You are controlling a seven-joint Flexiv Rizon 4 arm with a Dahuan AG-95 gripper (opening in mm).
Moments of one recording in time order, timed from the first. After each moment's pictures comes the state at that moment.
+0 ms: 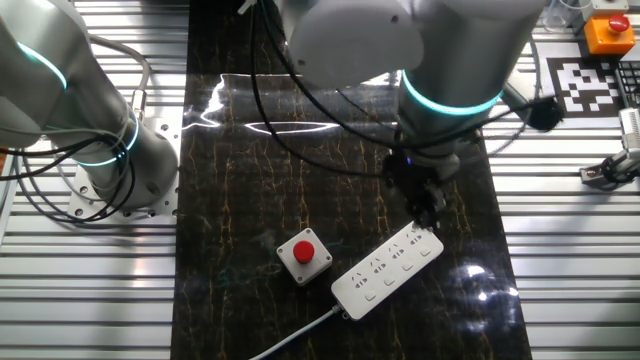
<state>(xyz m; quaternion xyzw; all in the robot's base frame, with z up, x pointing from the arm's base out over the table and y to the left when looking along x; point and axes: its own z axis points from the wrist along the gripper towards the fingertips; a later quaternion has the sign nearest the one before) 0.493 -0.141 0.131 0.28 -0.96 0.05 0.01</state>
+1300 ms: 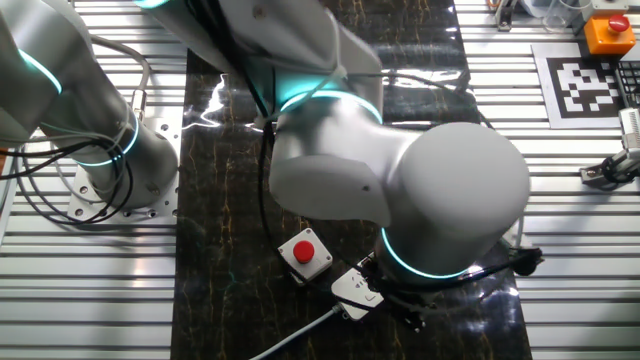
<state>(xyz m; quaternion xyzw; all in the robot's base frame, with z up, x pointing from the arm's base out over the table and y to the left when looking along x) 0.464 -0.257 0.067 0.33 -0.94 0.05 0.02</state>
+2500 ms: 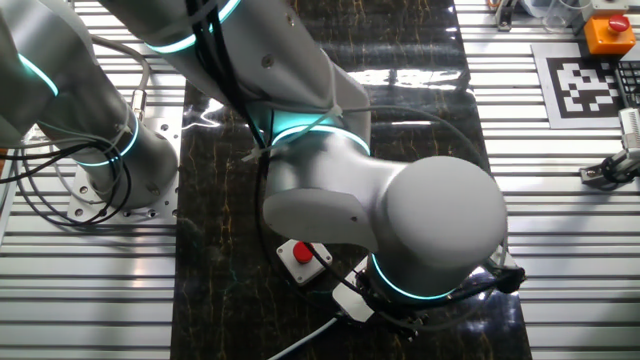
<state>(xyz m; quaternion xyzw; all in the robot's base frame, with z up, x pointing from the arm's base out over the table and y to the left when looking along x) 0.461 -0.269 0.042 0.34 -0.94 0.04 0.02</state>
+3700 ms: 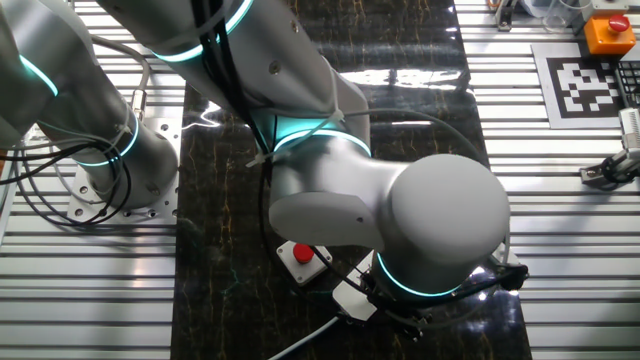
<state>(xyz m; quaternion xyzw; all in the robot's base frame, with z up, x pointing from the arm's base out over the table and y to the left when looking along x) 0.471 -0.268 0.035 0.34 -0.94 0.05 0.02</state>
